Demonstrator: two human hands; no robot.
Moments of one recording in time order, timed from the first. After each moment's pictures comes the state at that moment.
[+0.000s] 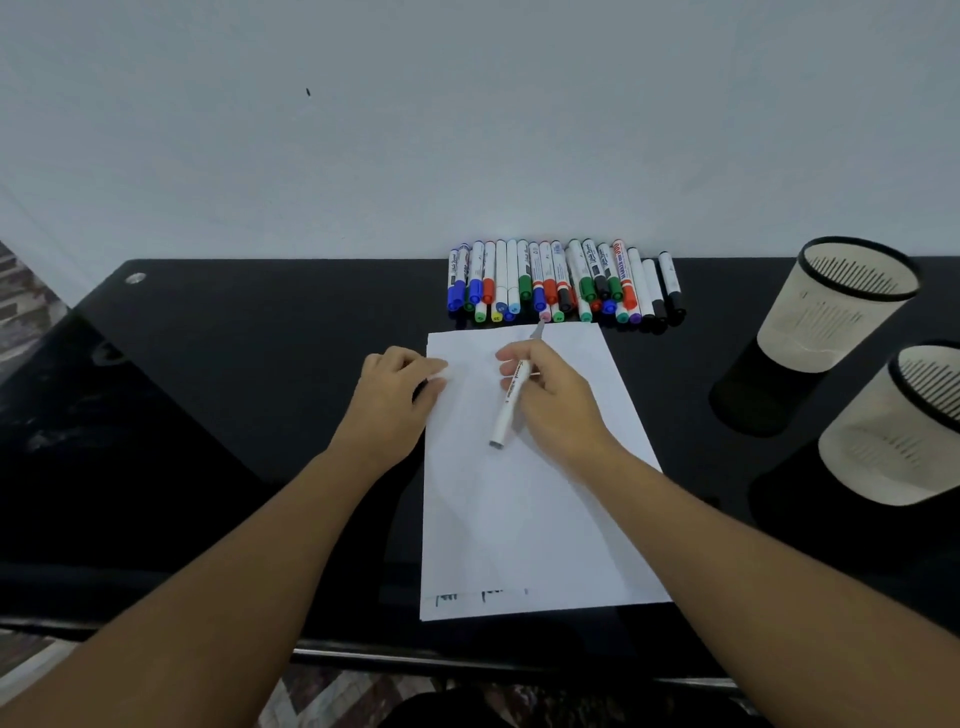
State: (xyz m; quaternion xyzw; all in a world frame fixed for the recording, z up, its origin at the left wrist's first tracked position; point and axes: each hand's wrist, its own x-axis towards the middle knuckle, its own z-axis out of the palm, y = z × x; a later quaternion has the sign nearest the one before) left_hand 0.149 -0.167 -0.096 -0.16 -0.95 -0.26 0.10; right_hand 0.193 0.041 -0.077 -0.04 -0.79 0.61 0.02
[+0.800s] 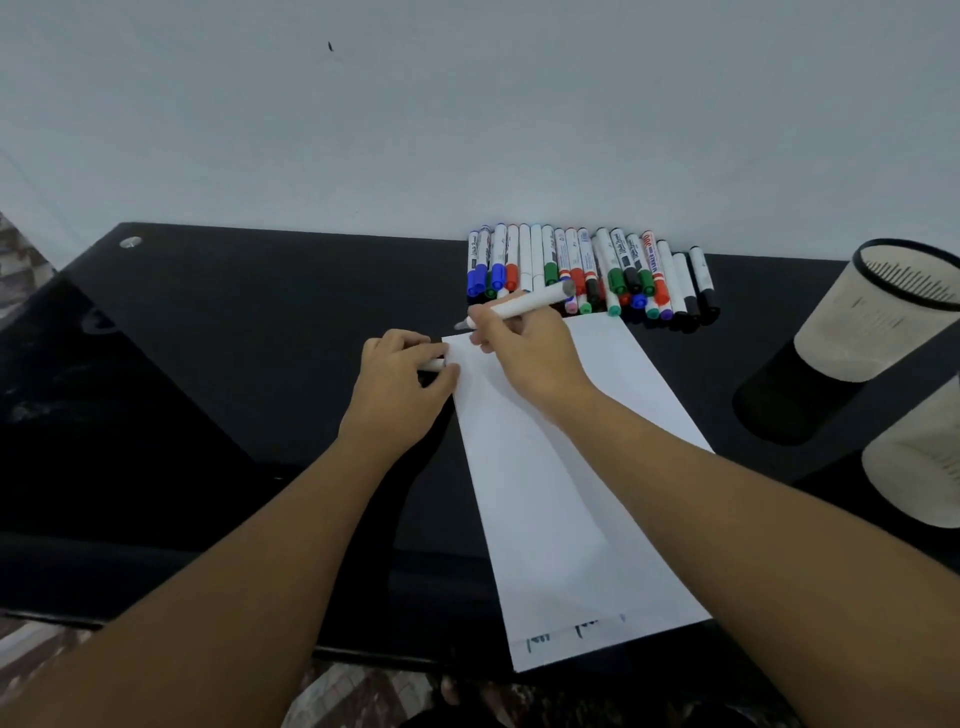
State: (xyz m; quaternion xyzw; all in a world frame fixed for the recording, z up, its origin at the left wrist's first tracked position) left_hand 0.142 -0.170 -0.103 -0.08 -0.94 -0.31 0.13; right_hand 0.132 0.000 -0.069 -0.01 -0.80 0.60 0.06
